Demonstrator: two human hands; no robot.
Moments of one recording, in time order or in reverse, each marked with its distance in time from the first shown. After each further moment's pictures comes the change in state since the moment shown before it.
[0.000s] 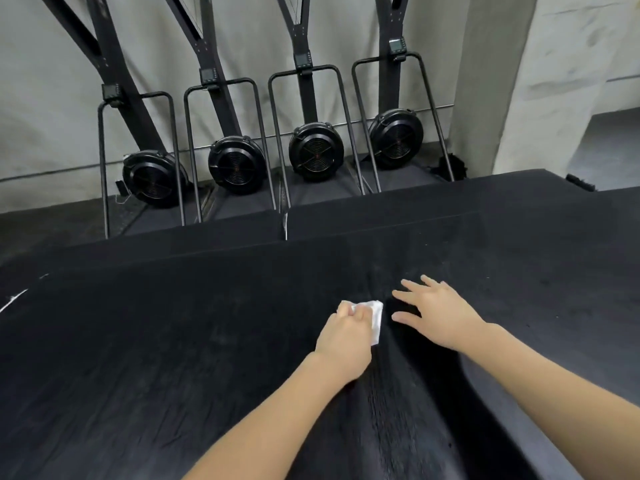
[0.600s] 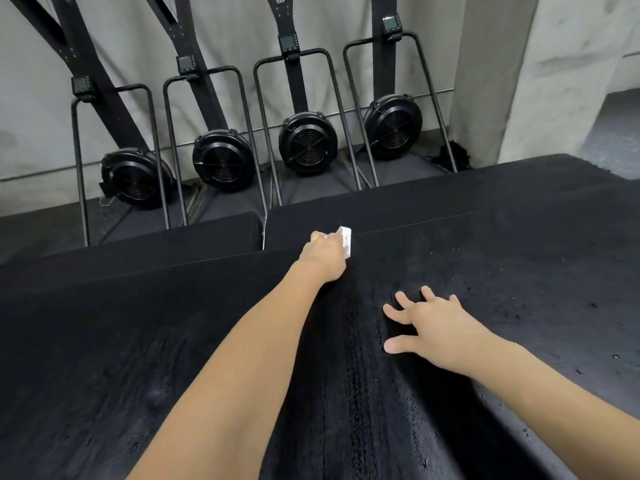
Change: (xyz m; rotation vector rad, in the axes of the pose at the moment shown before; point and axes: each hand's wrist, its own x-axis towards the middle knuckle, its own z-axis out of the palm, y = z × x) left_hand 0.221 -0.094 -0.005 -0.120 0.002 -0.161; right_hand 0.066 0.023 0.005 -0.093 -0.279 -0.016
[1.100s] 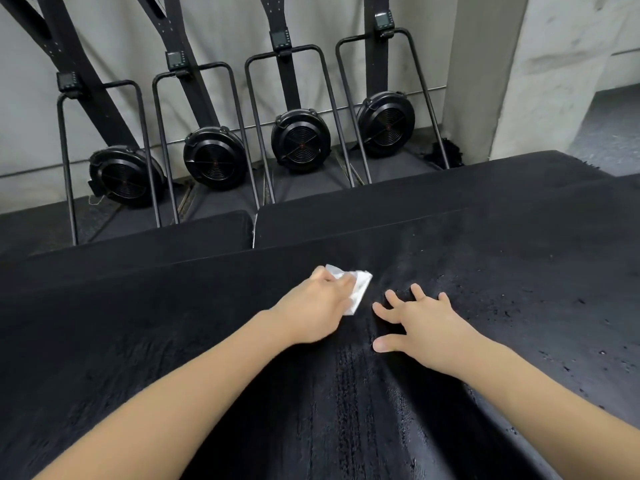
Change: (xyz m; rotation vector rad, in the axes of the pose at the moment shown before) left_hand -0.090 -0.001 0.015 -0.083 -0.044 0.397; right_hand -0.003 -0.004 -0.001 0.009 0.000 0.009
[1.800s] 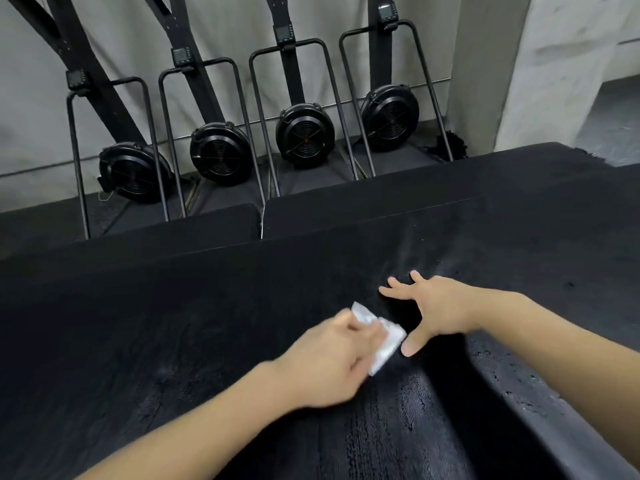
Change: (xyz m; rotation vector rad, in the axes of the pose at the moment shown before) left_hand -0.083 0.063 0.016 -0.078 0.042 0.208; right_hand -0.016 0.021 -0.023 0.126 -0.137 -0.103
